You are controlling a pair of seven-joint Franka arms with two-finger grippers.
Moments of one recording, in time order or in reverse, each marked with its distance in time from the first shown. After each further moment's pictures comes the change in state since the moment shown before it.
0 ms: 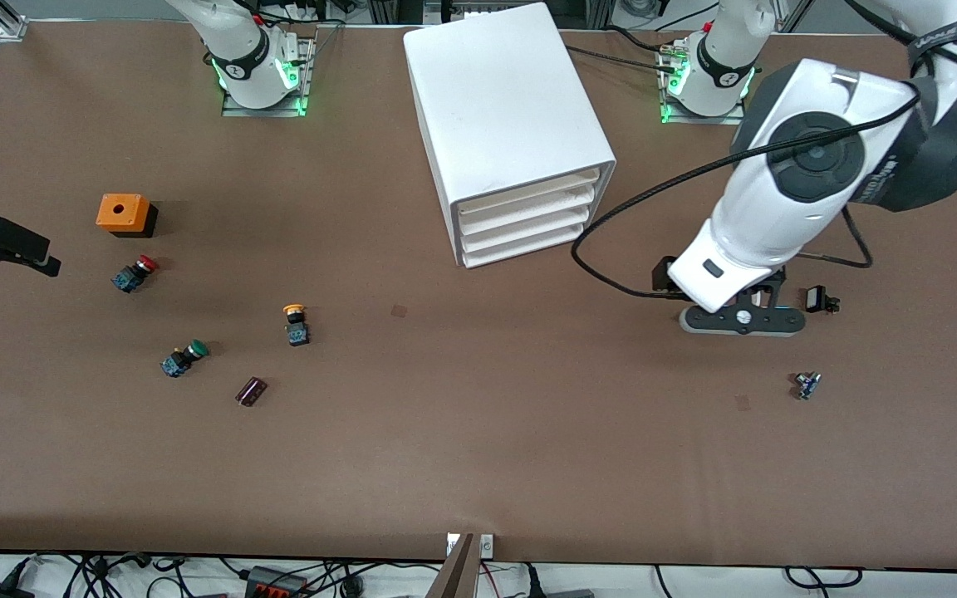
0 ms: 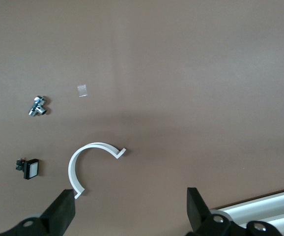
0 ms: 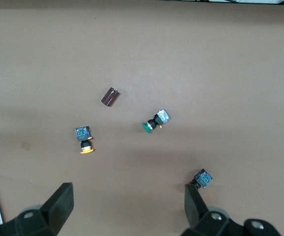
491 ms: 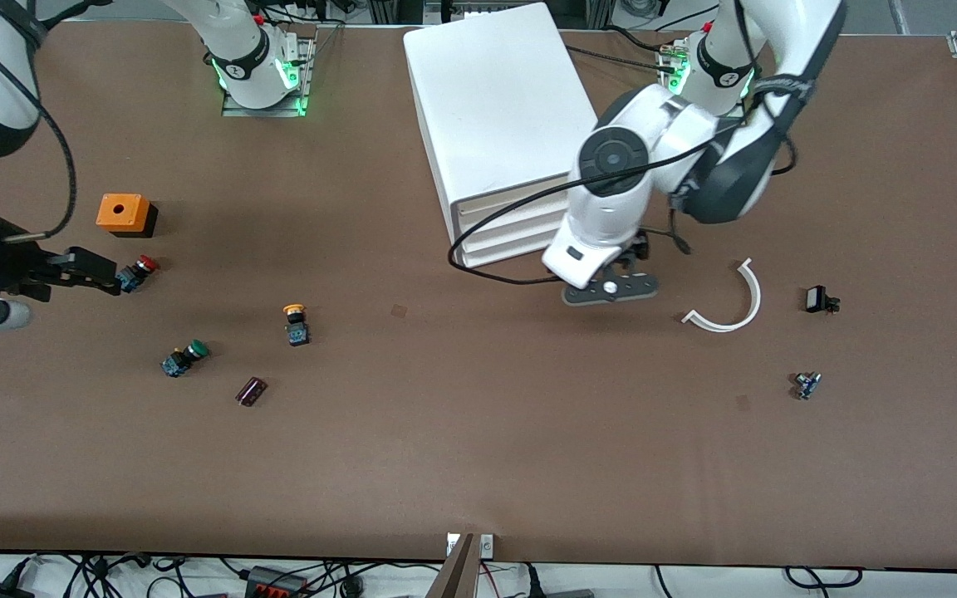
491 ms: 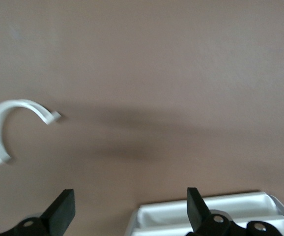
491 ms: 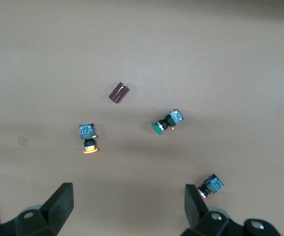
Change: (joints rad) left arm -0.163 0.021 -0.001 -0.187 -0.009 0.156 -0.345; right arm 0.178 0.066 -0.136 0.000 0.016 0.033 -0.012
